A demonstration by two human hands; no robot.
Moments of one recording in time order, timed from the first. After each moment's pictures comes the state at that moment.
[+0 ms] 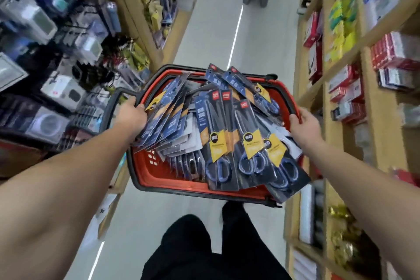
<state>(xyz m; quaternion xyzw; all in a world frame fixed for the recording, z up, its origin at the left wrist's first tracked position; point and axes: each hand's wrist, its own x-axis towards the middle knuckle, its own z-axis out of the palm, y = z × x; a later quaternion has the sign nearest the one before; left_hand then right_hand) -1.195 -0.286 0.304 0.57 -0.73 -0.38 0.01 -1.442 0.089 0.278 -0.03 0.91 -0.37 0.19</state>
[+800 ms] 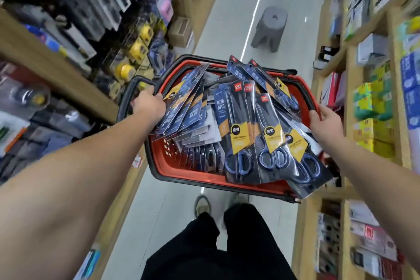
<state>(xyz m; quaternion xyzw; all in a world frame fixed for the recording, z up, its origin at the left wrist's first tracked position) -1.729 -0.602 0.328 0.58 -0.73 -0.36 0.03 -1.979 -0.233 0.318 -0.07 0.92 -0.36 0.16</state>
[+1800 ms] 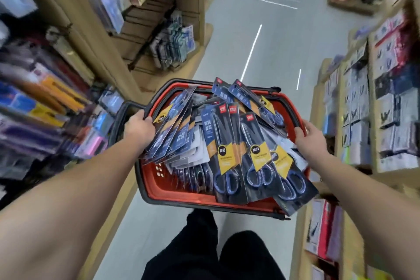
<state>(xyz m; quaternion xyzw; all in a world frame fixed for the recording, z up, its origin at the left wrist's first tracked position) -2.402 -0.948 0.297 0.60 -0.71 -0.36 0.02 -2.692 -0.600 0.302 -0.09 0.90 -0.36 0.21</state>
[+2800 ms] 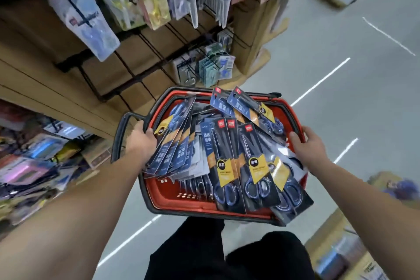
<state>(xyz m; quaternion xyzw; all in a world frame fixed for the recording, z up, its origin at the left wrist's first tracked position) -2.730 -1.120 0.217 0.79 -0.49 -0.35 0.09 -3.160 -0.994 0.236 -0.32 0.86 -0.22 0.32</state>
